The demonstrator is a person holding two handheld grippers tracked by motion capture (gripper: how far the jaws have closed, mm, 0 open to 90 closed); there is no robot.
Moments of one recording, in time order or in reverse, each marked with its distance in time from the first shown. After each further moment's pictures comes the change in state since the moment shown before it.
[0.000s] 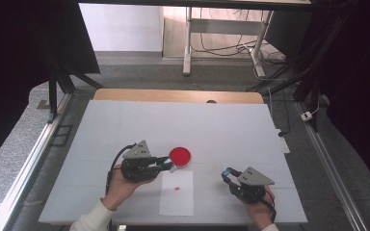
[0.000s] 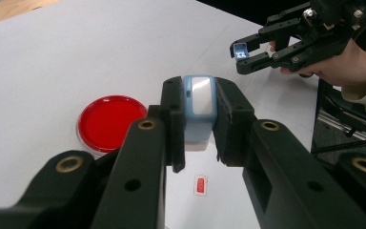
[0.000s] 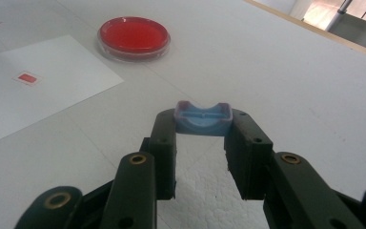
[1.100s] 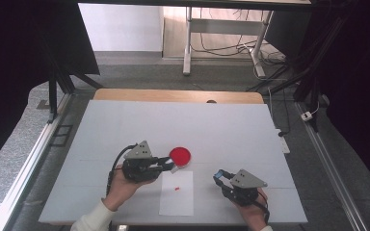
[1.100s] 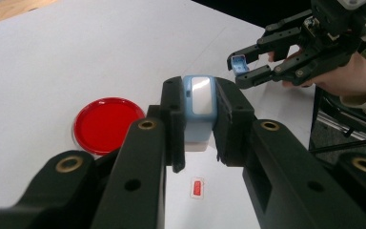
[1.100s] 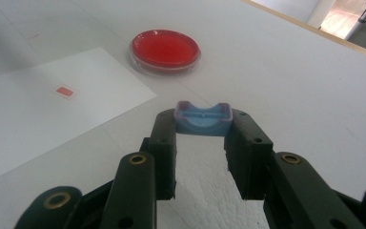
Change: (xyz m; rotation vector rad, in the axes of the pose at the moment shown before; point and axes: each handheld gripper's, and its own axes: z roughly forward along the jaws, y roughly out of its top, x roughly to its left) left arm -0.002 0.001 0.002 -0.006 -0.009 -0.004; right arm 0.020 0.008 0.006 -0.022 0.052 -0.015
